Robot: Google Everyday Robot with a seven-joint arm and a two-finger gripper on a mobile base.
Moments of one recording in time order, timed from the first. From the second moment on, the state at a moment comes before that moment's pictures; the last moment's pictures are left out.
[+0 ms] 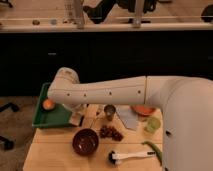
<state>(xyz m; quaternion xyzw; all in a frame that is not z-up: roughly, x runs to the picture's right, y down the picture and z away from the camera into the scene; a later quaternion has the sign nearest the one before) -0.126 0.105 0.722 -0.21 -0.13 -0.55 0.80</state>
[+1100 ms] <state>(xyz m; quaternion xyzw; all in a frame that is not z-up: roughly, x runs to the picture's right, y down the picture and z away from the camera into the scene) -0.087 0.082 0.740 -0.23 -0.12 -0.51 0.82</state>
